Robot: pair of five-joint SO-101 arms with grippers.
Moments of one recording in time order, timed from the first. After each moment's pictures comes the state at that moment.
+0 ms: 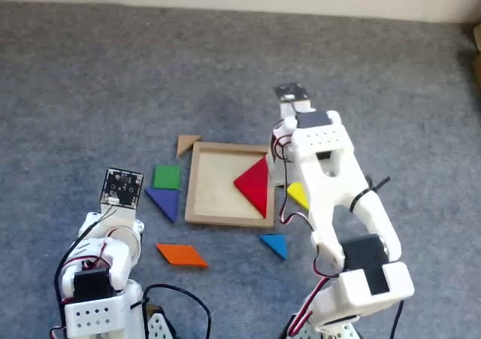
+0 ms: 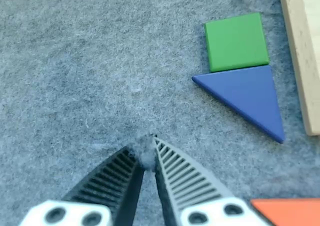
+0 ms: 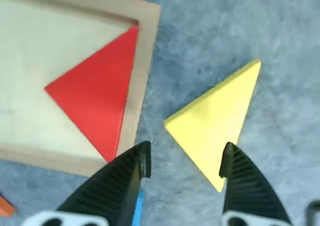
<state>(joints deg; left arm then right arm) -15.6 -102.1 96.0 66.1 -14.6 -18.2 2.6 16.4 73.5 3.3</state>
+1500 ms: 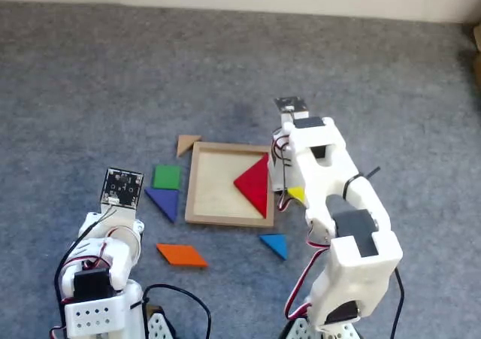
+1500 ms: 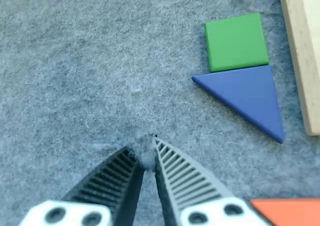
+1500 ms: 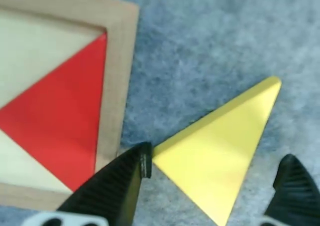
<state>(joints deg) -15.6 -102.1 96.0 66.1 -14.6 -16.4 14.5 16.4 66.6 2.7</state>
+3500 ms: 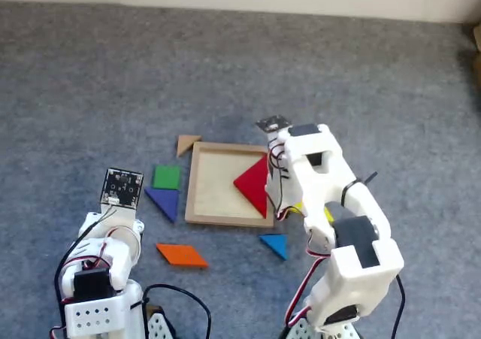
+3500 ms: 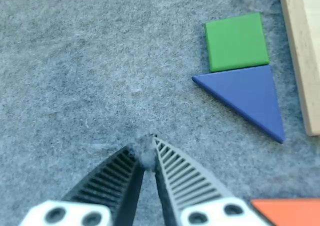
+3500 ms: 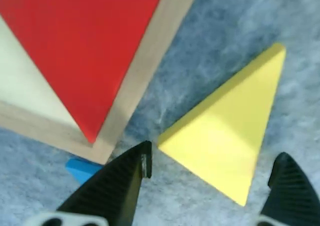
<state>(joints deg) -15.6 -102.1 96.0 66.1 -14.6 -18.5 11.1 21.6 73.0 16.4</state>
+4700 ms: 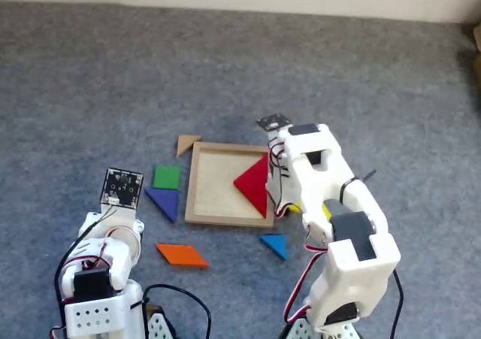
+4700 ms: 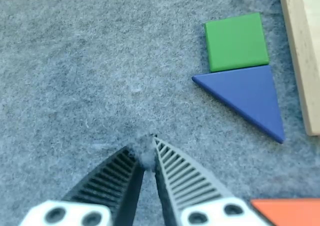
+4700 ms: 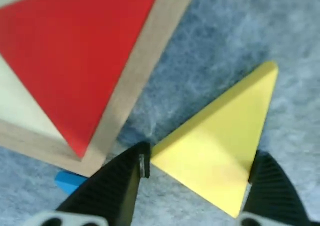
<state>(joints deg) -15.6 -102.1 96.0 66.1 -14.6 -18.1 15.0 20.5 70.7 17.1</state>
